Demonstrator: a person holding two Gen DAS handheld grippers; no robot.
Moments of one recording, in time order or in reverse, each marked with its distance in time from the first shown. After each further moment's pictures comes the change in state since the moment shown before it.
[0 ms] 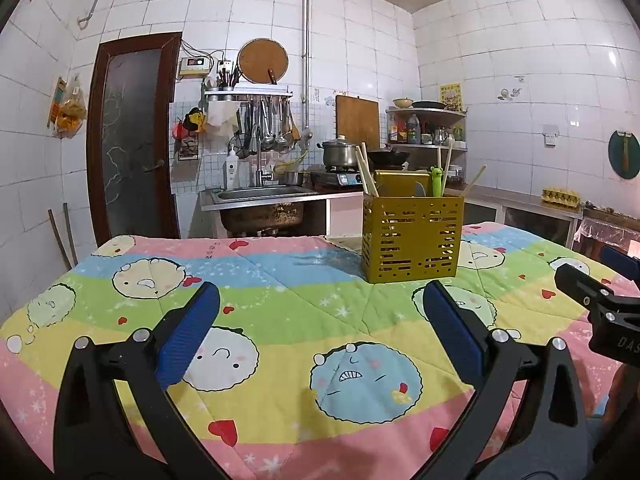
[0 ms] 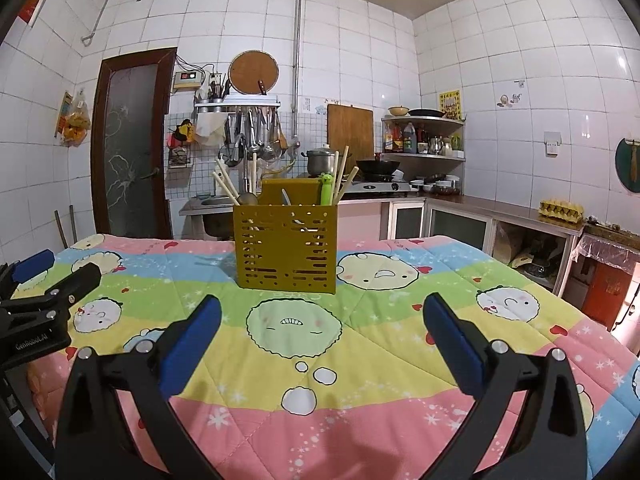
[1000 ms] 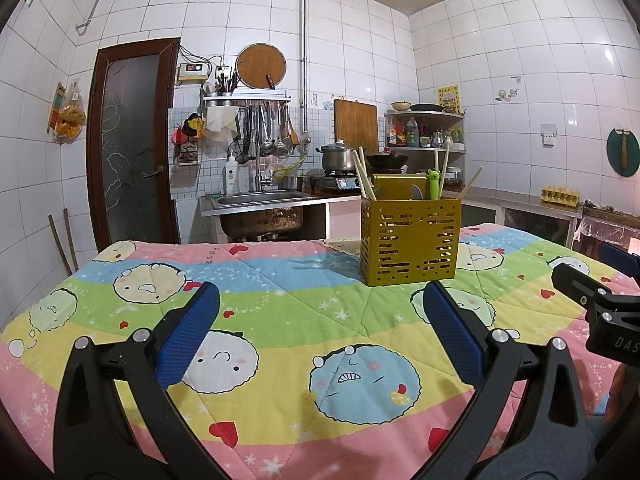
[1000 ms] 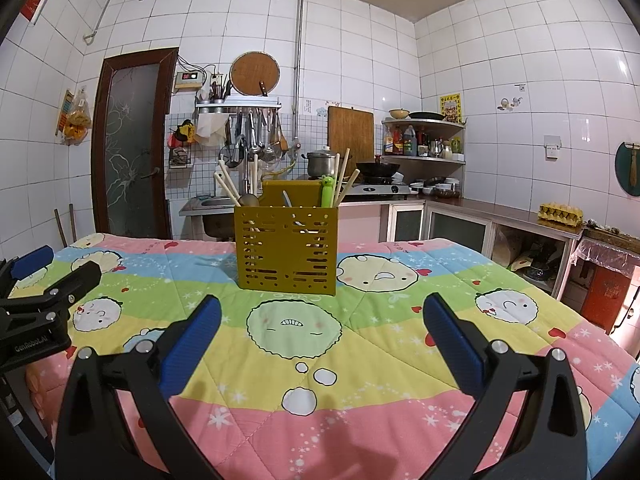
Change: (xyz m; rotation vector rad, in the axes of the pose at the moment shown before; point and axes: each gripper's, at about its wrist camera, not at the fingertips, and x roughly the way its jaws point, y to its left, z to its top) left arm -0.003 -0.003 0.001 0.009 -0.010 0.000; right arm -0.004 -0.001 -0.001 -0.009 -0.011 0.000
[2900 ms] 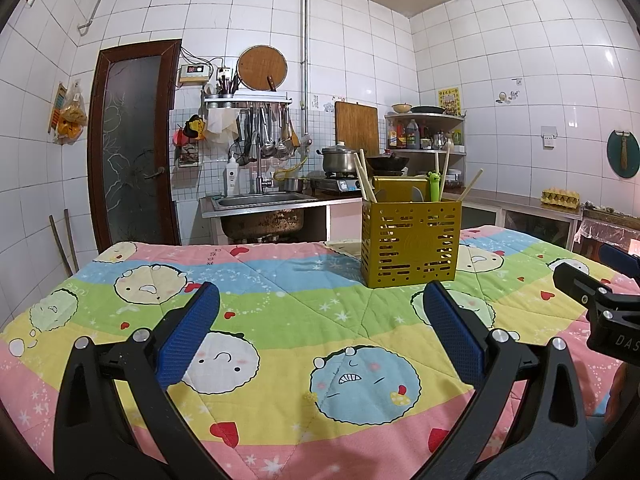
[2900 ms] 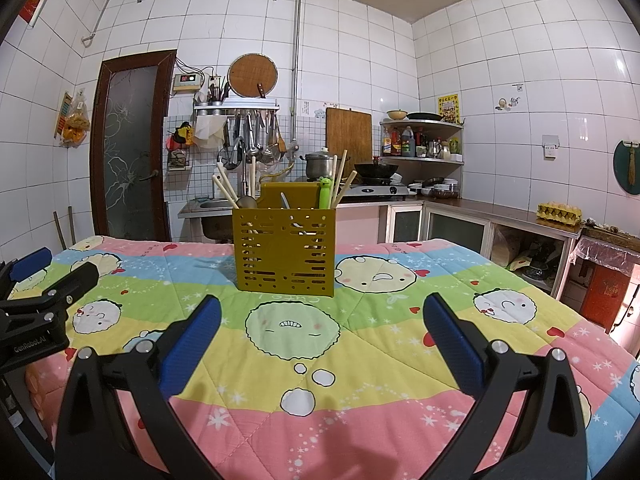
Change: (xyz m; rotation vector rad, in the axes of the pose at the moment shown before) left arm 0.000 0.001 0.001 -0.001 -0.003 0.000; right arm 0.000 -0.001 -0.001 0.001 -0.002 -0.001
